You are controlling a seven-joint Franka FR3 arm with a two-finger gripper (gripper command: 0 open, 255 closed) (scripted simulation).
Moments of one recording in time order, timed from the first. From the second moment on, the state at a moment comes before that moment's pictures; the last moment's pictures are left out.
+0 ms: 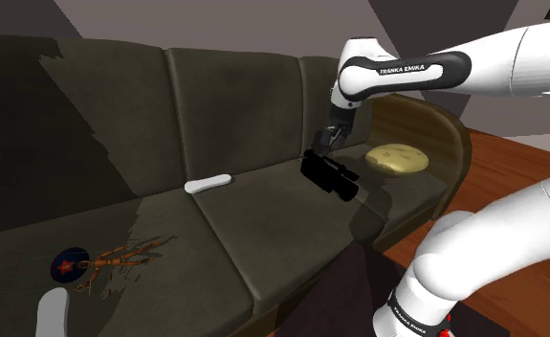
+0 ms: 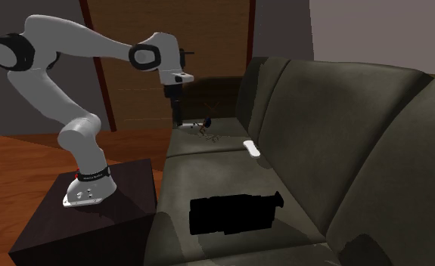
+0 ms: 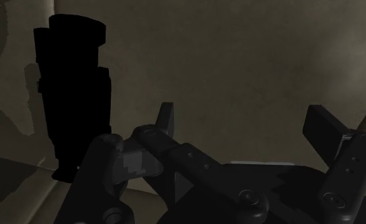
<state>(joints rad) -0.10 -0.50 -0.20 -2.32 -0.17 1.90 -0.19</state>
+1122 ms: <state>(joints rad) -0.18 0.09 -0.42 -1.99 -0.01 2.13 -0.46</state>
